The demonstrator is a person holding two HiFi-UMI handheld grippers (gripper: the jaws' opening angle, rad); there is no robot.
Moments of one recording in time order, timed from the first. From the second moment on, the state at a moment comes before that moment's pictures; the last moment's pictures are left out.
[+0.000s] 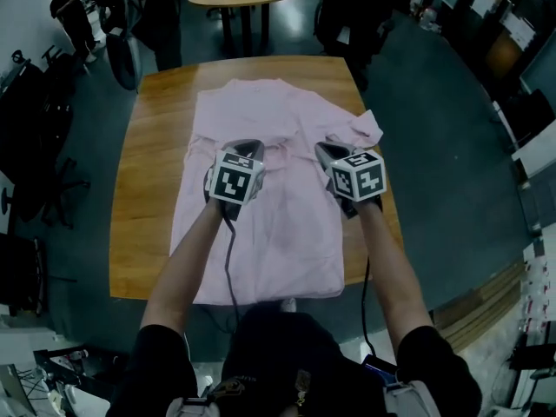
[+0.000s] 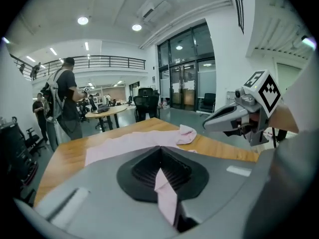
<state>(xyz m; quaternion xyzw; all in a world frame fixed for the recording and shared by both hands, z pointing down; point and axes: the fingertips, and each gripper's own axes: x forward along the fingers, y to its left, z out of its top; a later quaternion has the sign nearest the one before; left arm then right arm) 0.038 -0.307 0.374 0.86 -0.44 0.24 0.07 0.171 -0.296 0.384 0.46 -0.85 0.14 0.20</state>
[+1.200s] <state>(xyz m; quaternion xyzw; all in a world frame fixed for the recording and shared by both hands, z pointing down) 0.198 -0.441 0.503 0.83 -0.41 0.34 0.14 0.449 -0.474 0.558 0.59 -0.73 0.23 0.27</state>
